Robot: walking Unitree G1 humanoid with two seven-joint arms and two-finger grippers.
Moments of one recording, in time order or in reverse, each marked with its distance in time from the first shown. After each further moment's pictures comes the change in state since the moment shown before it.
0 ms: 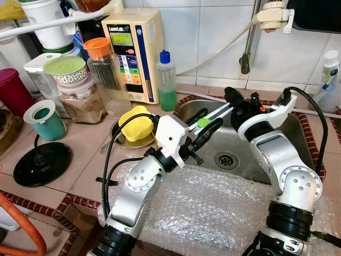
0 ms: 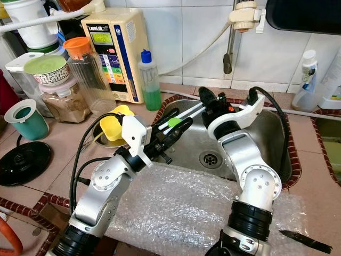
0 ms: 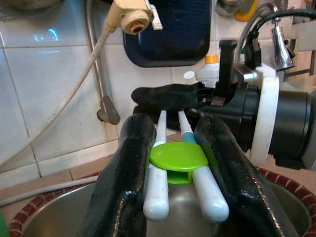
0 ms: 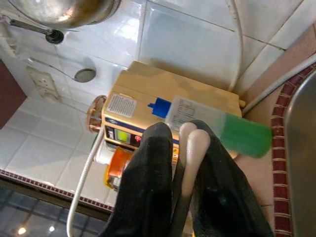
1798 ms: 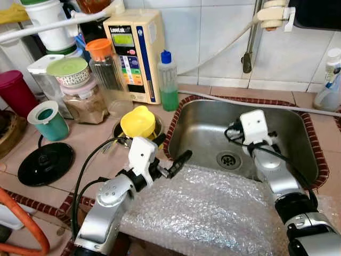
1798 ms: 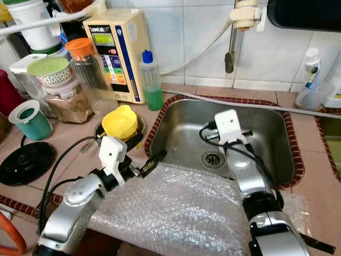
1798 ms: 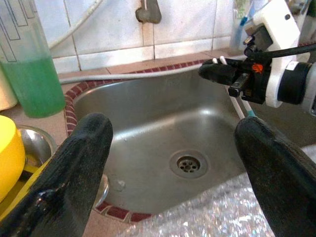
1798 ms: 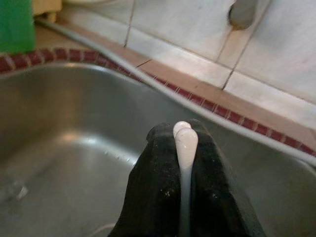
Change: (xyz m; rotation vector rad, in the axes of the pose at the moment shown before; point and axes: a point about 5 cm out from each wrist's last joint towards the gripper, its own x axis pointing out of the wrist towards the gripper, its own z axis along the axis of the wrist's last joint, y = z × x) left arm -0.069 0.029 -0.037 -0.079 0.316 0.107; right arm 0.012 -0.114 0.015 -1.573 0.099 -0.317
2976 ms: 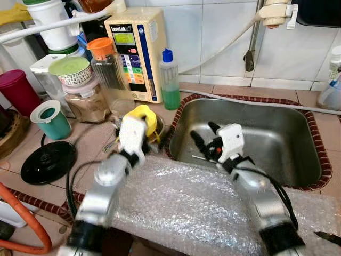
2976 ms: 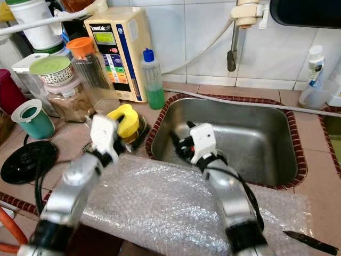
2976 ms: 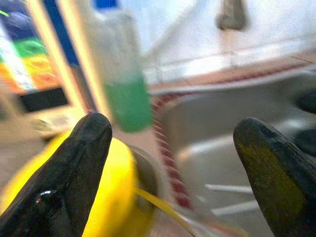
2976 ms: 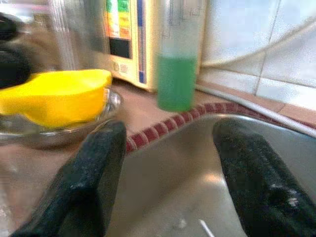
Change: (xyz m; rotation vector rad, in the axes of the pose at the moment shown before) left arm 0.023 0.052 0.025 0.127 -0.027 0.309; right arm -0.048 0.067 0.032 0.254 -0.235 0.421
